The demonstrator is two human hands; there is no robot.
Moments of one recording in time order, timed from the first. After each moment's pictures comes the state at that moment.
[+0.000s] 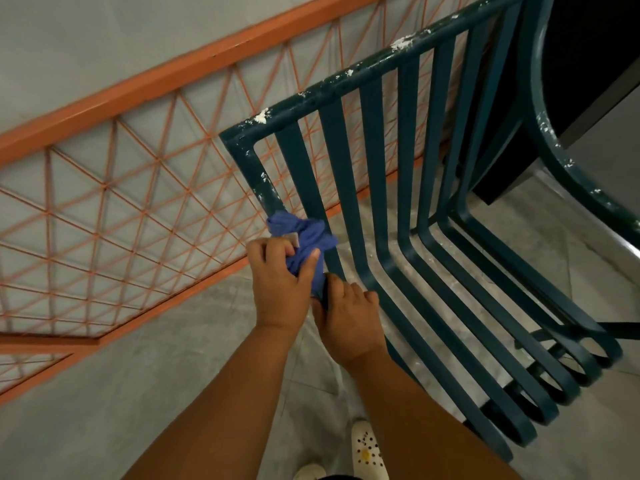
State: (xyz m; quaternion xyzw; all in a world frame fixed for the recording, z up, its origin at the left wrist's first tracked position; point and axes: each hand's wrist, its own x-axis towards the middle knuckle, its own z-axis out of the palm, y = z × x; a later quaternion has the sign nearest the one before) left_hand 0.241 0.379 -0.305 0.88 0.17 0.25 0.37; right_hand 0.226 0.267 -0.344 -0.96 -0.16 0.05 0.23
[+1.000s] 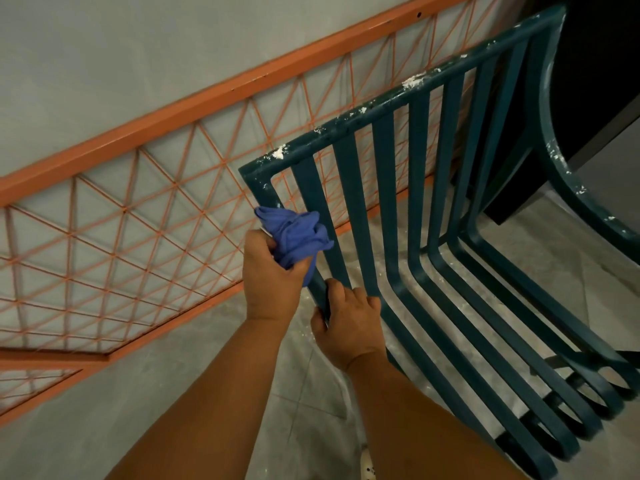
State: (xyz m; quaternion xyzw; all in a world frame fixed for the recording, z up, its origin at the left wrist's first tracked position) left_hand 0.273 0.412 -0.276 0.84 0.21 0.23 0.44; right_hand 0.253 0.286 -0.320 -0.95 -0.15 0.09 0.24
